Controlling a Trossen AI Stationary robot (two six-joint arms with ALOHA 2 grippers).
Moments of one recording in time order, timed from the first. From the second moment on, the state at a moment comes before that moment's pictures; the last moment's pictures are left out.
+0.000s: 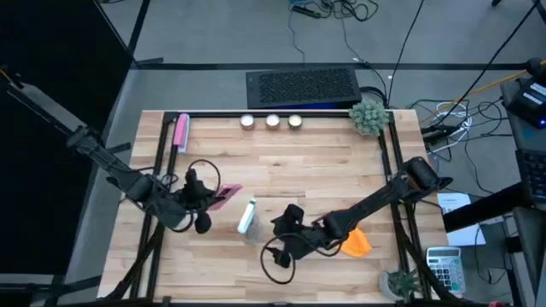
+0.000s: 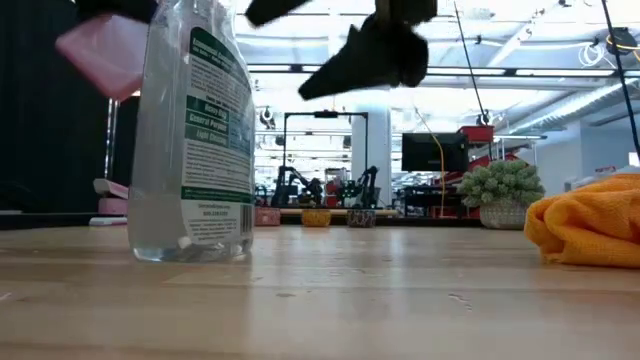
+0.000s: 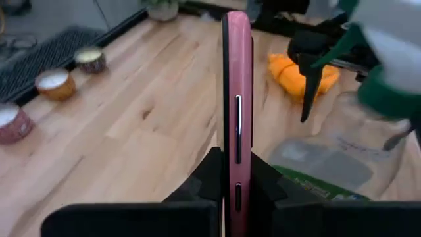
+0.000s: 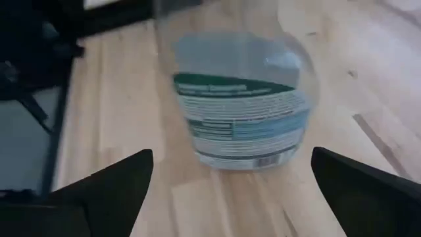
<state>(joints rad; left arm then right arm) -0.62 0.93 0.78 -0.55 -0.76 -0.62 0.47 1.85 1.32 -0.14 0.49 0.63</state>
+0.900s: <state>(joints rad) -0.61 0.91 0.78 -0.48 -0.76 -0.56 0.50 1.91 1.31 0.46 0.86 0.06</state>
